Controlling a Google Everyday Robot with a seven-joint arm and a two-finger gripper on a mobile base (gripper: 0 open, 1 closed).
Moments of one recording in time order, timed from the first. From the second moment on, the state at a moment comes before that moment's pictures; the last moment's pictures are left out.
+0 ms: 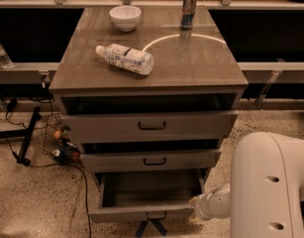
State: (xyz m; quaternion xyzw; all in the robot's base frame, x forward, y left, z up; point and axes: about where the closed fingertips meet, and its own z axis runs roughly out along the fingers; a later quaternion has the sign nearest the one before) arm 0.468 -0.194 0.238 -0.66 0.73 0.04 0.17
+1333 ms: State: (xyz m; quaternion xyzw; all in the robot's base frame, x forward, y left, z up) arm 0.454 -0.165 0.172 -0.66 0.73 0.07 0.18
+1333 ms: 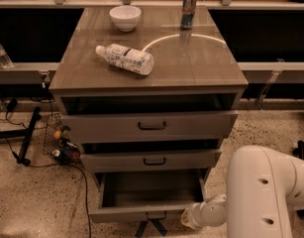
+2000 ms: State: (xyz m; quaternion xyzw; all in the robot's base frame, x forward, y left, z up) arm 0.514 -0.125 0.181 -0.67 0.70 0.05 0.24
